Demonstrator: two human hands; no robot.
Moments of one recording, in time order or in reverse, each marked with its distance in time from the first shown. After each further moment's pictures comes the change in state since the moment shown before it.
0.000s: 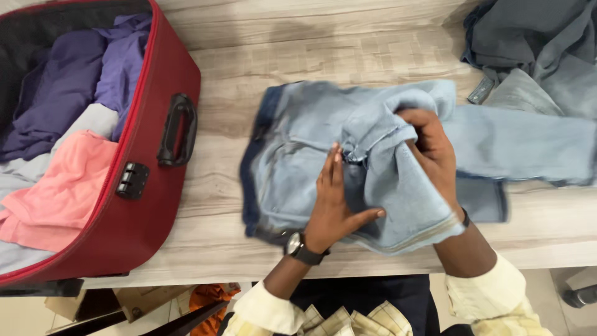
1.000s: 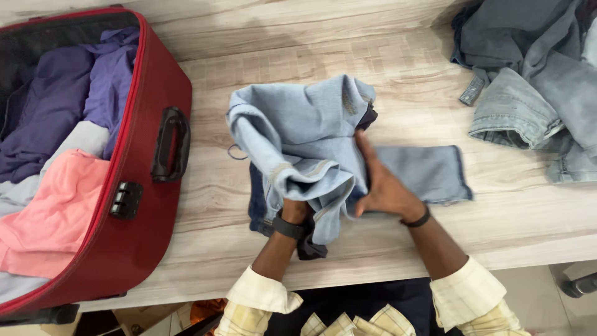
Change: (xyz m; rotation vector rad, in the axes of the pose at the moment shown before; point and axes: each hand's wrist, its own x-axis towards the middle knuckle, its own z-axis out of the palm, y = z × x) left_hand 0.000 -0.127 0.013 -1.038 0.388 -0.831; right_hand 0.000 0.106 -0.013 -0.429 -0.480 -0.071
